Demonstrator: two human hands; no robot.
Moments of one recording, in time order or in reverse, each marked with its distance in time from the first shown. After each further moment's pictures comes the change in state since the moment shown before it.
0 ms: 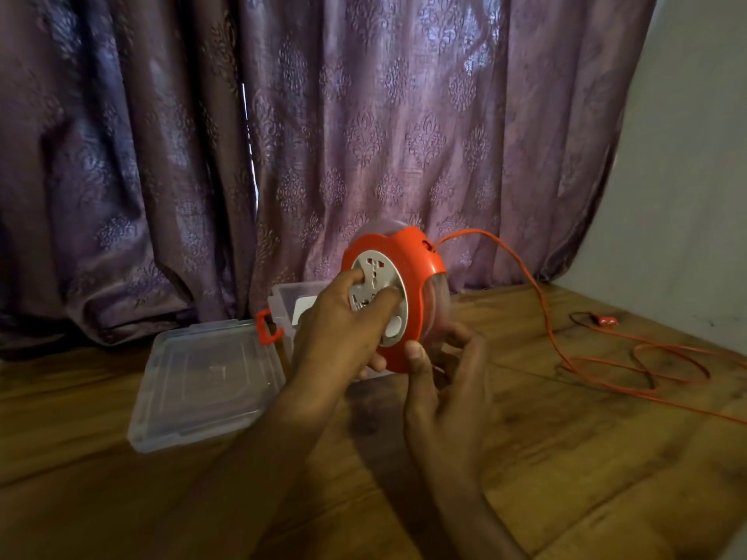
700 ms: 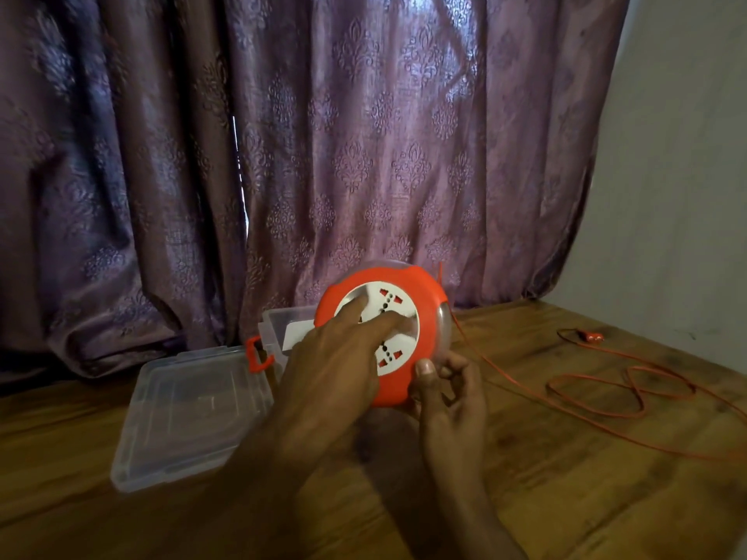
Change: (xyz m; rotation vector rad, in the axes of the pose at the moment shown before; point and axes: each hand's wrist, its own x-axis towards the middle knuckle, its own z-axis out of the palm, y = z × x) left_hand -0.001 -0.007 -0.009 0.707 -0.084 0.569; right_hand 0.011 0.017 0.000 0.280 0.004 0.431
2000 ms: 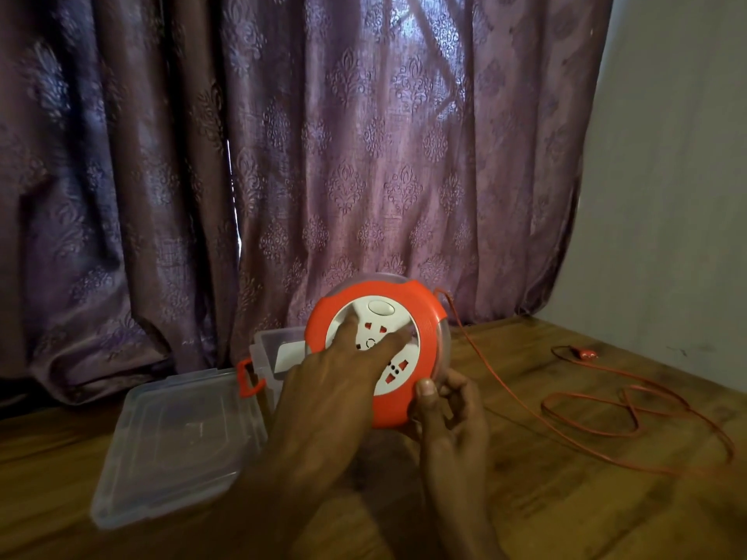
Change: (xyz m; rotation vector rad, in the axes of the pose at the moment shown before) left_hand 0.002 0.002 0.007 0.221 -0.043 -0.063; right_hand 0.004 -0.005 -0.003 0.057 -0.013 0.001
